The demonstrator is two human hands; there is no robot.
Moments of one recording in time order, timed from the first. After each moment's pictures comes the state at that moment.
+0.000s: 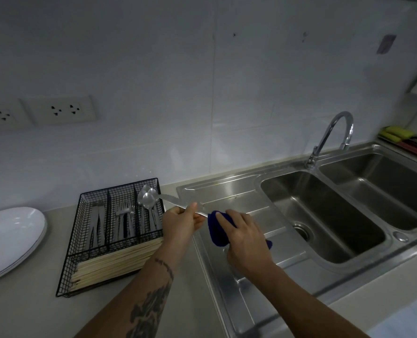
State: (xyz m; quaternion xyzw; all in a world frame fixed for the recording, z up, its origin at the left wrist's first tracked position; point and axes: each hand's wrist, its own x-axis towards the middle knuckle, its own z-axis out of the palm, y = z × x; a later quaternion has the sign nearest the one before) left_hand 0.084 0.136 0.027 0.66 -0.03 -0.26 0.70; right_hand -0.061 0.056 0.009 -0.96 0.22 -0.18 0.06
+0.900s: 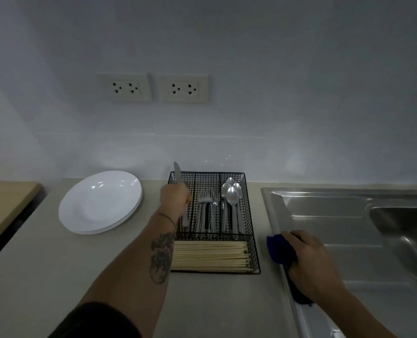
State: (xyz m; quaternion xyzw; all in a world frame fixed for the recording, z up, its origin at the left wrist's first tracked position) left_hand 0.308 0.254 0.004 0.76 0.17 -0.16 0.61; right_hand 0.028 0.057 -0.028 -0.97 0.18 -0.10 0.14
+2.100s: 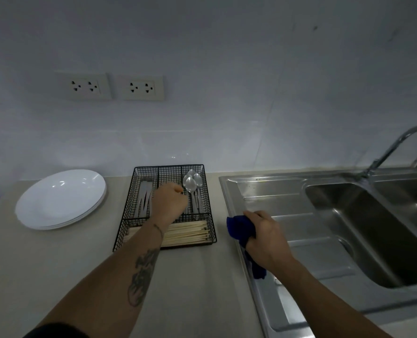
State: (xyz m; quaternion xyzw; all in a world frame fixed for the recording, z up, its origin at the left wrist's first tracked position) left_hand 0.183 0.237 0.030 0.89 -0.16 -0.08 0.42; right_hand -0.023 0.090 0.011 -0.93 0.22 -0.15 0.24
